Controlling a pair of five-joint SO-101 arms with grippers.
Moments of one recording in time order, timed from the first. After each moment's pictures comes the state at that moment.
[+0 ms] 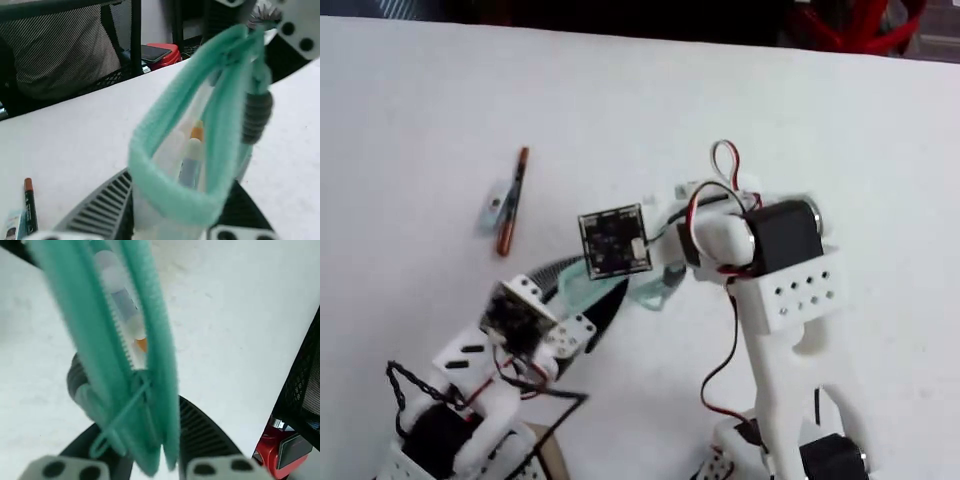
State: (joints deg) left arm 27.9 -104.7 77.7 53.9 -4.9; right arm -24.2 -24.8 -1.6 97.3 84.4
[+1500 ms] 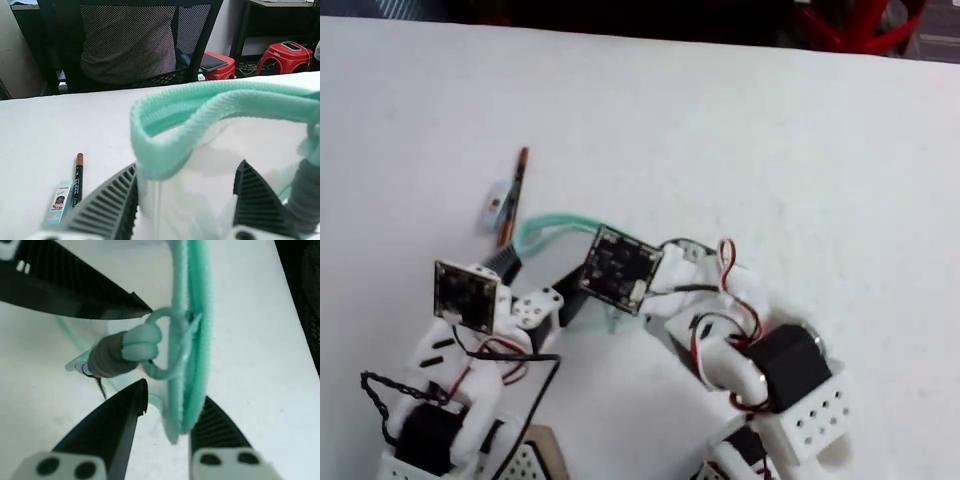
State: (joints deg) left arm 15.6 -104.0 76.9 51.5 1.9; right arm -39.5 -55.7 36.7 78.5 39.2
